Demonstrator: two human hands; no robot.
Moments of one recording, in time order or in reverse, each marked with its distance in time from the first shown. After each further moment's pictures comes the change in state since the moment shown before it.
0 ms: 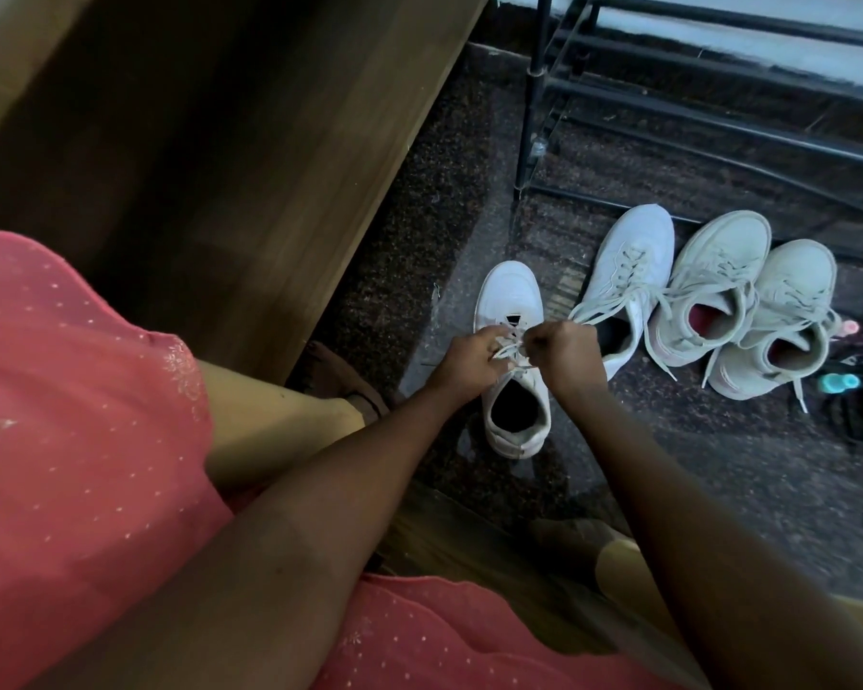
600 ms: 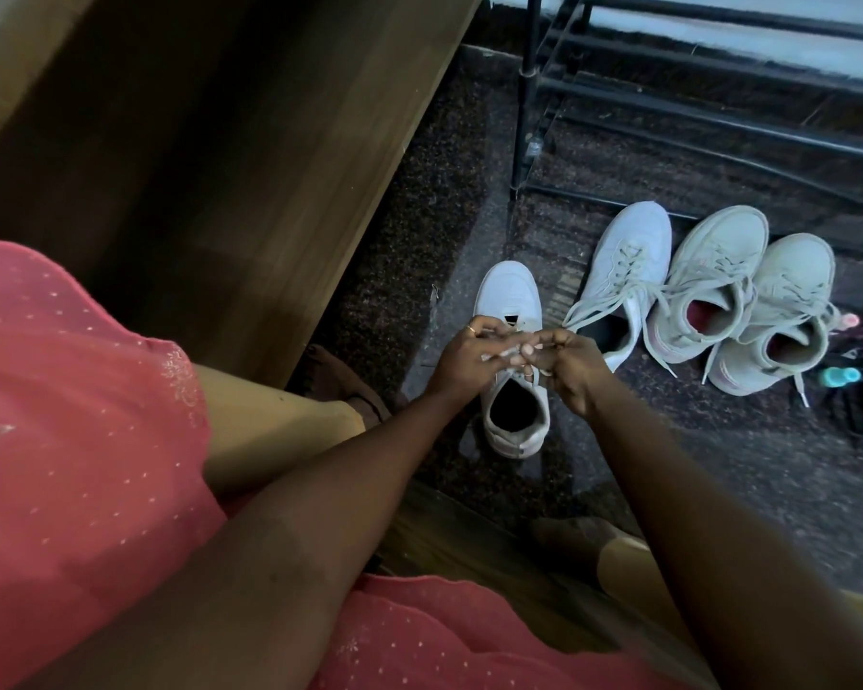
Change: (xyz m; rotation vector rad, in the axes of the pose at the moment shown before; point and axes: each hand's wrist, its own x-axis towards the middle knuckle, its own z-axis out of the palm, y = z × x) left_hand -0.001 -0.013 0.006 -0.189 0.104 0.308; right_hand -0.009 0.003 -0.011 1.160 -0.275 0.557
